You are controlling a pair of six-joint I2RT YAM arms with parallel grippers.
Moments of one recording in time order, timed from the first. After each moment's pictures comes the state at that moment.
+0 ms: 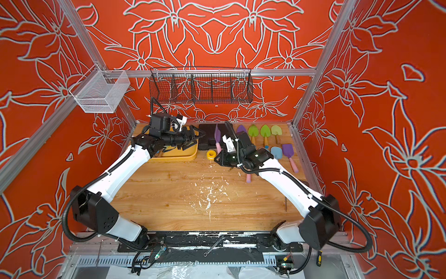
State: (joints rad) left arm -0.31 1.51 1.48 -0.51 0.59 -0.80; right arm 0.59 1.32 1.22 -0.64 -0.29 0.61
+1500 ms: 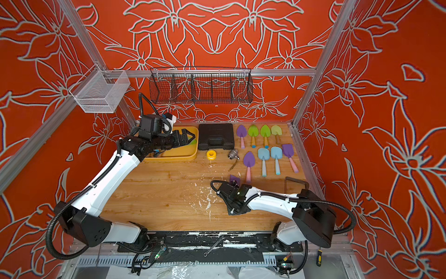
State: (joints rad) left arm -0.30 1.41 1.47 -0.70 0.31 -0.53; right arm 1.00 1.39 0.72 -0.78 0.16 0.86
